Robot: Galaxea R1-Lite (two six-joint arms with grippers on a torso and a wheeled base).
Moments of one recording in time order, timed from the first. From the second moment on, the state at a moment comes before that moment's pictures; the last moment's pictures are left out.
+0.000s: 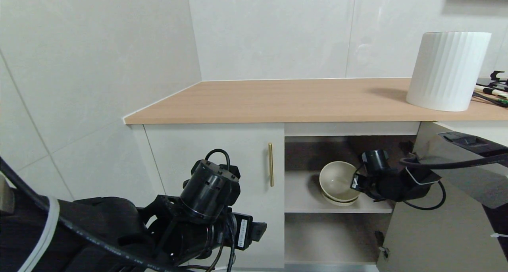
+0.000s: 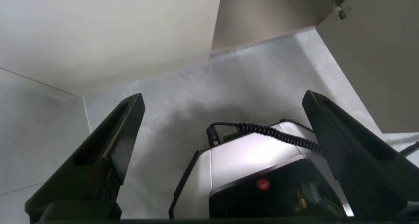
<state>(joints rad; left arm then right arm) -0.75 1.78 -0.78 -0.18 0.21 -0.42 0.18 2.46 -1.26 -0.44 -0.26 0.51</state>
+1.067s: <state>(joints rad) -0.75 1.78 -0.78 -0.18 0.21 -0.42 0.18 2.47 -1.26 -0.44 -0.26 0.51</state>
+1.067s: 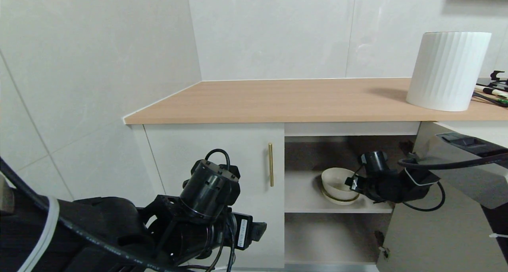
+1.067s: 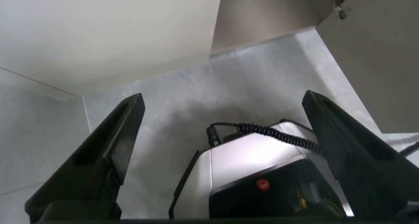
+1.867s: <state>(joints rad) -0.62 1.53 -0.79 -0.12 0.21 -0.39 0.35 1.91 -0.97 -0.13 -0.16 0.50</state>
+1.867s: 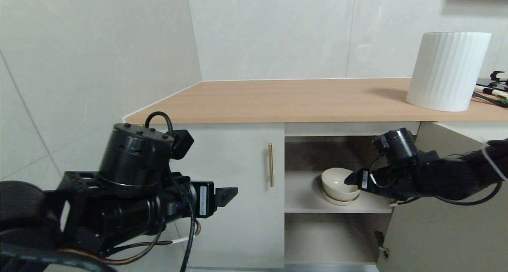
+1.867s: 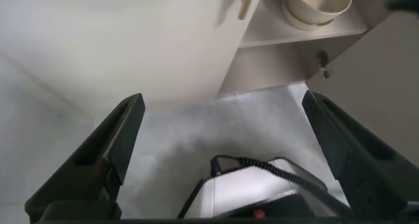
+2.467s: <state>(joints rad) -0.50 1.15 -0.71 0.08 0.05 -0.39 0.50 1.37 -0.74 0.11 -0.14 0.43</state>
